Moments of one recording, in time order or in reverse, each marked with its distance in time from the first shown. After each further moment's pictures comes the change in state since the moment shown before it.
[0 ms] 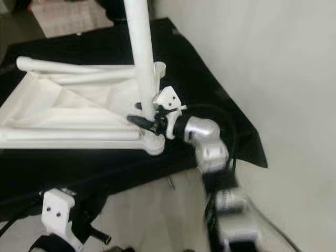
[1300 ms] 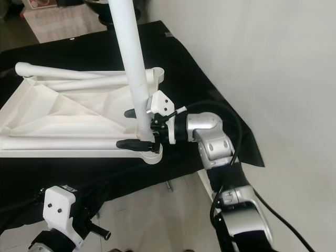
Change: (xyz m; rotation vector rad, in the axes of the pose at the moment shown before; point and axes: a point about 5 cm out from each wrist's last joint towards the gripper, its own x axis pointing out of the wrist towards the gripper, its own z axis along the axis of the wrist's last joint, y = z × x) left arm 0.004 0.005 -0.003 0.009 0.011 0.007; right arm 0.013 -0.001 0.031 -0.069 0.031 0.903
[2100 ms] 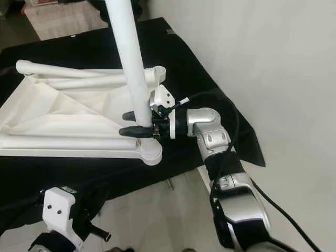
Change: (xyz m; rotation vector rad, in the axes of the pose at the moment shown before) left arm -0.001 -0.001 0.001 -0.001 -0.002 0.001; right arm 0.004 -0.004 -0.013 0.060 -0.093 -0.261
